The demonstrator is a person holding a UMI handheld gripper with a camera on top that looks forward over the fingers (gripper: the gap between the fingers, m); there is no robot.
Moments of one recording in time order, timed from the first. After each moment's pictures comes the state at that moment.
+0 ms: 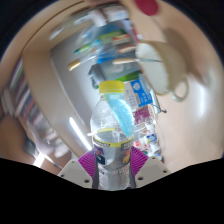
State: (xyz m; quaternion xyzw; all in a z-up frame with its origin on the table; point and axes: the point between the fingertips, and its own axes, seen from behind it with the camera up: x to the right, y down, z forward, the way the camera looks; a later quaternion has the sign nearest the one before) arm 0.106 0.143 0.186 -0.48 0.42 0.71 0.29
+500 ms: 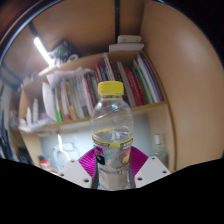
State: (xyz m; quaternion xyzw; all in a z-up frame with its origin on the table) arm 0.331 0.112 0.352 -0.62 0.06 0.07 0.78
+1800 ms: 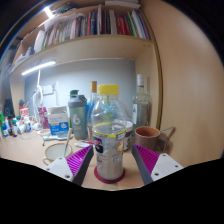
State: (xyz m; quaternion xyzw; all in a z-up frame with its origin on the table) arm 0.430 0.141 0.079 -0.77 0.03 -0.02 0.64
